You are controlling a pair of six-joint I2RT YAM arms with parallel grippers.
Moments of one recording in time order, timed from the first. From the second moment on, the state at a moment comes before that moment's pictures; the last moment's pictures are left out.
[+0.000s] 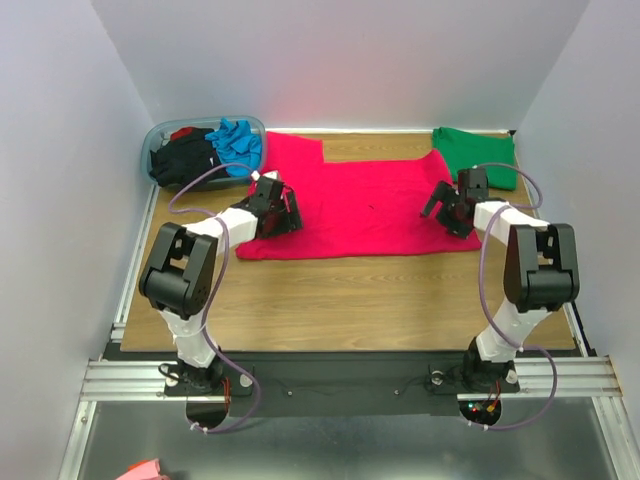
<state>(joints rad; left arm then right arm) -0.39 1.79 1.07 -0.16 -0.04 -0.56 0.00 1.78 1.09 -0.26 -0.03 0.55</state>
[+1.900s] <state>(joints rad) -0.32 2.22 2.00 -0.62 -0.42 -0.54 -0.01 1.42 1.00 -0.54 0.12 0.63</state>
